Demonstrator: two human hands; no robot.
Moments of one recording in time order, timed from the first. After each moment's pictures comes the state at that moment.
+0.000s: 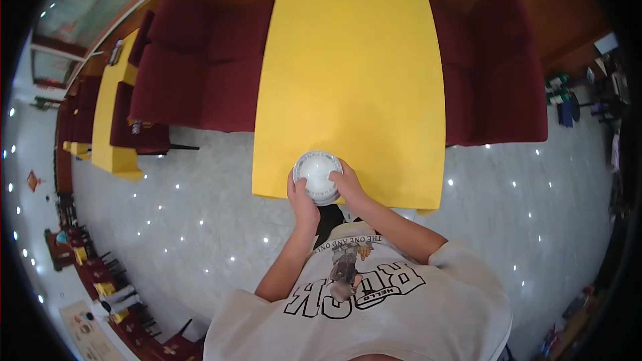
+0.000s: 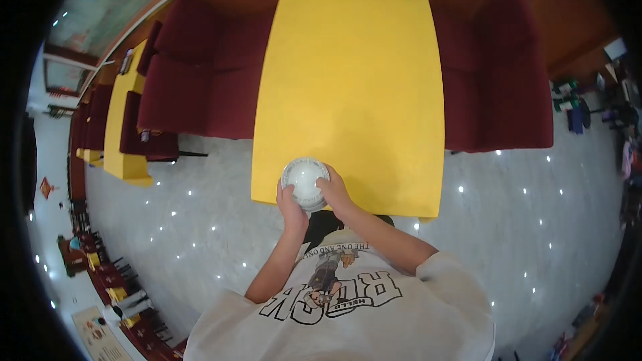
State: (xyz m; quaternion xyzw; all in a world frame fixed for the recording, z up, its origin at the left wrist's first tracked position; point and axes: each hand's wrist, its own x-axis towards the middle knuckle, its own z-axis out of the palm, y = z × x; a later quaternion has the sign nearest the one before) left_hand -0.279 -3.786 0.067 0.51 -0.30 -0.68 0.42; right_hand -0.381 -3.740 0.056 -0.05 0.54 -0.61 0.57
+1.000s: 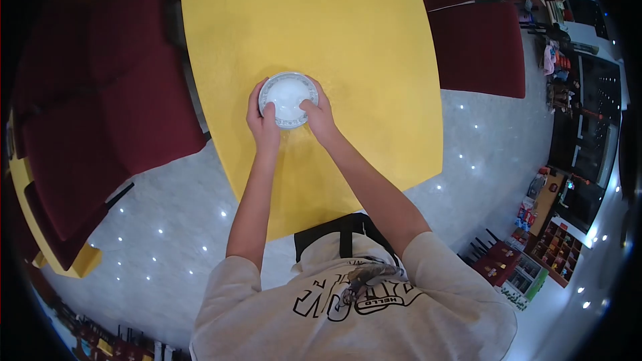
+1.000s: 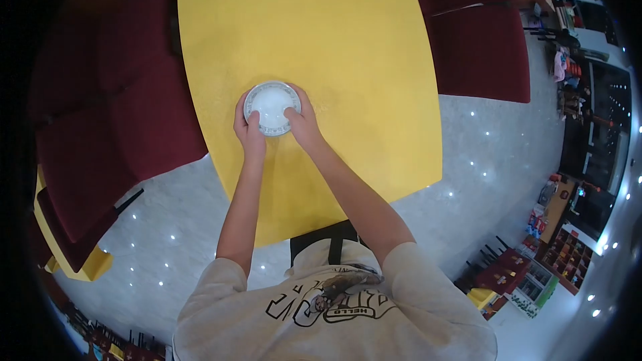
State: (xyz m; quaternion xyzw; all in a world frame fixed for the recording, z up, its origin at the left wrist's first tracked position) left_hand -0.361 -4.057 -0.067 0.32 -0.51 -0.74 0.31; right_hand -0.440 -3.962 -0.052 -0.04 0.65 -0.68 0.33
